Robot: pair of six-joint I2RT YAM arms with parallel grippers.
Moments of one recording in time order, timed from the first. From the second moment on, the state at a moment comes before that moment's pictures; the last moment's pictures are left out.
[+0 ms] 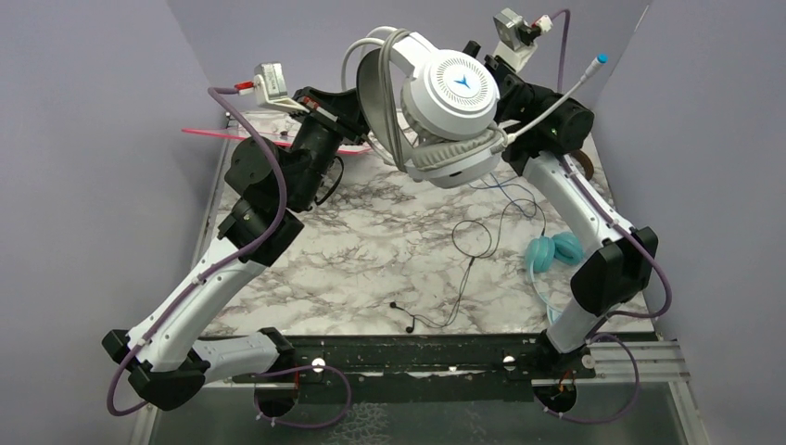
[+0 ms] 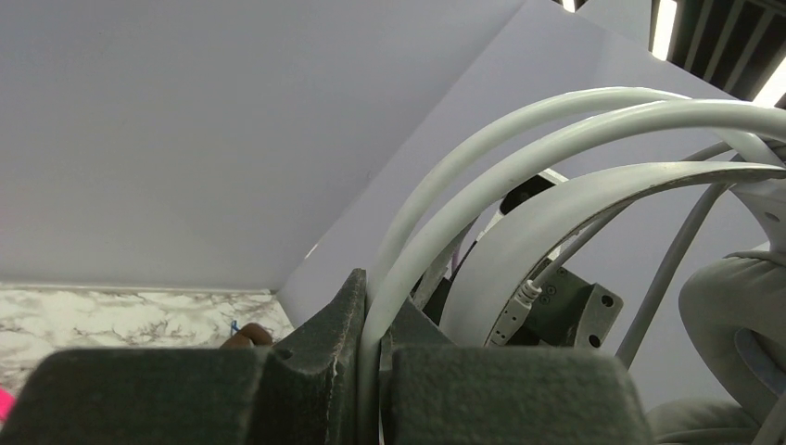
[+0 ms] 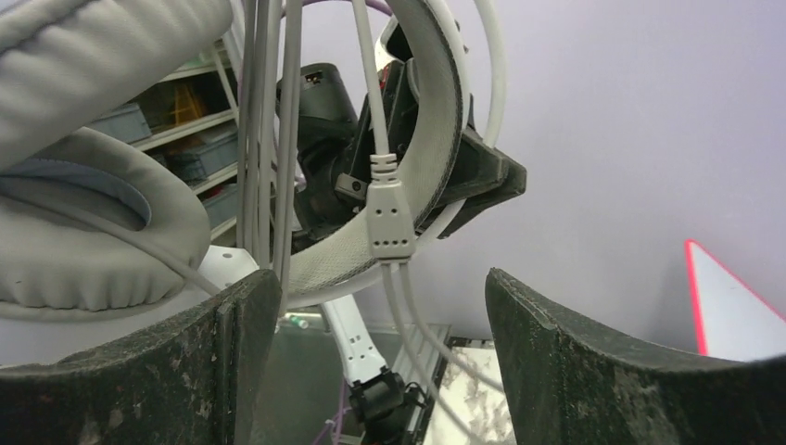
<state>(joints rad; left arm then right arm) -0.76 1.12 1.43 0.12 -0.26 -0.68 0.41 1.68 1.68 1.26 -1.12 1.40</state>
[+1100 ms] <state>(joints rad) -0.76 1.12 1.47 0.13 -0.21 -0.72 0.50 1.72 1.55 1.40 -1.12 1.41</state>
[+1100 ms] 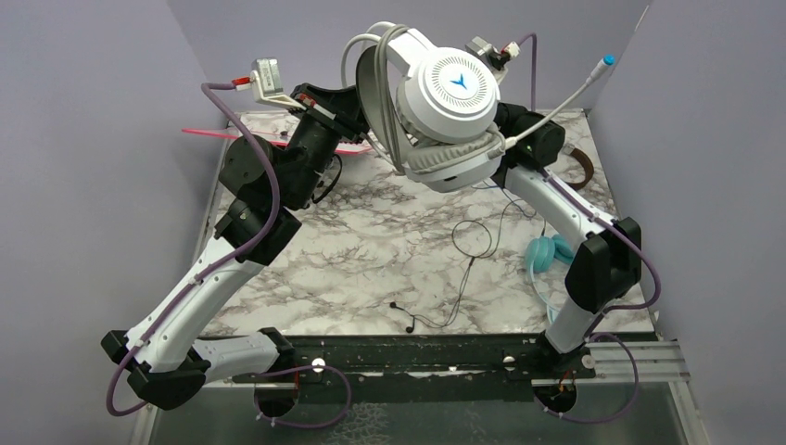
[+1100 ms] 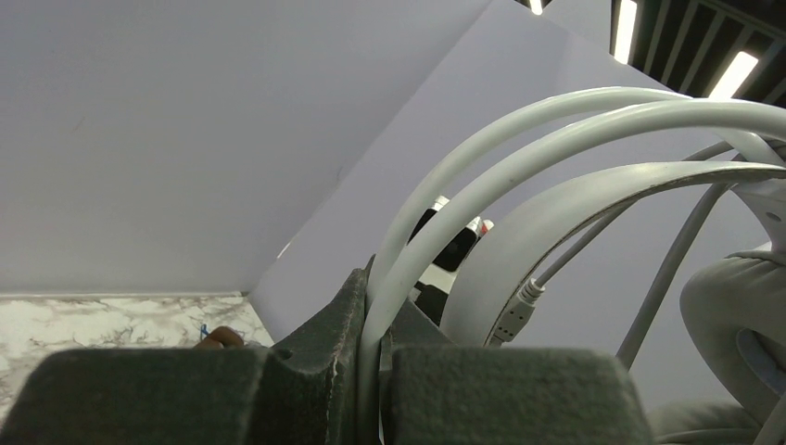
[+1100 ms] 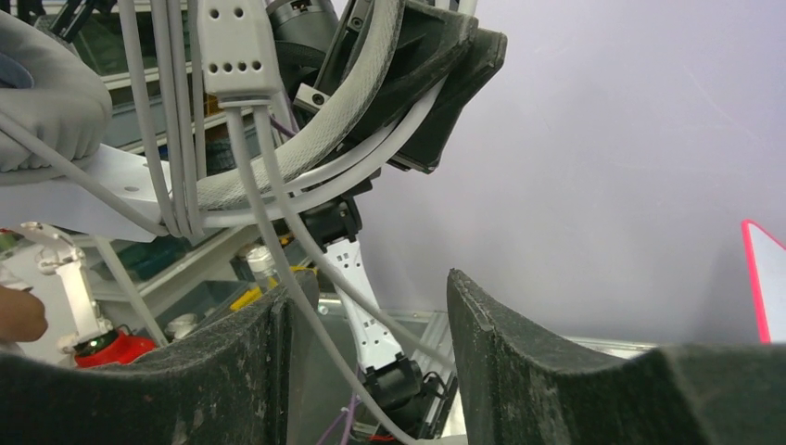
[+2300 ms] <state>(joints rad) -0.76 1.13 1.48 0.13 -0.21 -0.71 0.59 1.74 1.39 1.49 -1.02 1.45</state>
